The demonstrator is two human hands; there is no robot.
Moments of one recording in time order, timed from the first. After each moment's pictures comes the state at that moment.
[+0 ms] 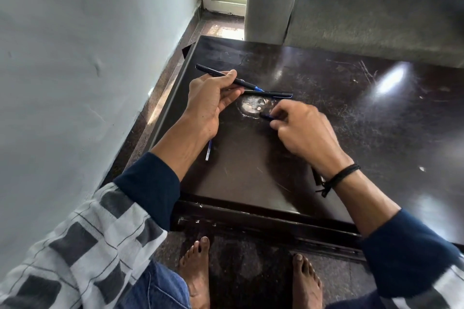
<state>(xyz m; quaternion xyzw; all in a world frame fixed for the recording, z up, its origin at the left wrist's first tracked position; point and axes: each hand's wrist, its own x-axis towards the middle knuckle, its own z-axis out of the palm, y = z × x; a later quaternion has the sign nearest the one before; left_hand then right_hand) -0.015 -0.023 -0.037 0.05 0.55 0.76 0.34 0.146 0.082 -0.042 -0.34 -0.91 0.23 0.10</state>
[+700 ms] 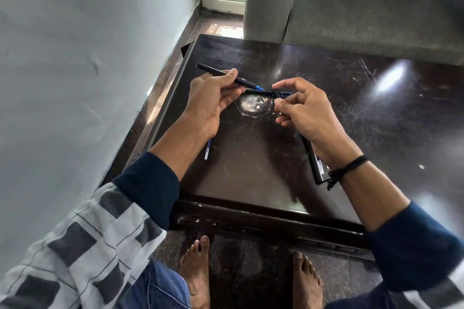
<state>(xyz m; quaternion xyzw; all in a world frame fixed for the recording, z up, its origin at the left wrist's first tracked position) -0.014 -0.021 -0.038 0.06 0.55 0.76 0.34 0.143 0.097 -0.035 -0.33 -0.74 0.56 0.20</state>
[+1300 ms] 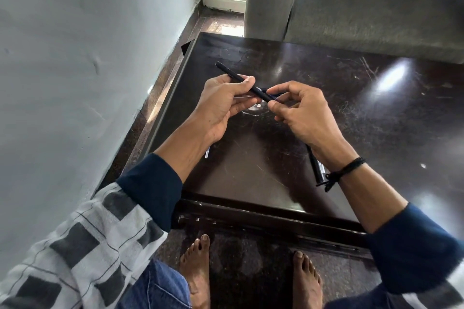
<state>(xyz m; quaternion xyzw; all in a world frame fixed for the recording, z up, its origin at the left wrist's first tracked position) 0.000 -0.019 -0.036 0.13 0.57 0.71 0.39 0.139 0.094 -0.045 -0.30 -0.79 0.49 0.21</state>
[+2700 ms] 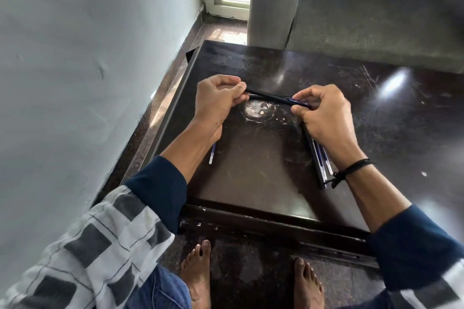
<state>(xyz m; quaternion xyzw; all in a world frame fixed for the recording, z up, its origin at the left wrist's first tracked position) -0.017 -0.016 -0.046 0.13 0.64 0.71 0.26 0.149 0.114 -0.040 -0.39 -0.81 0.35 0.25</state>
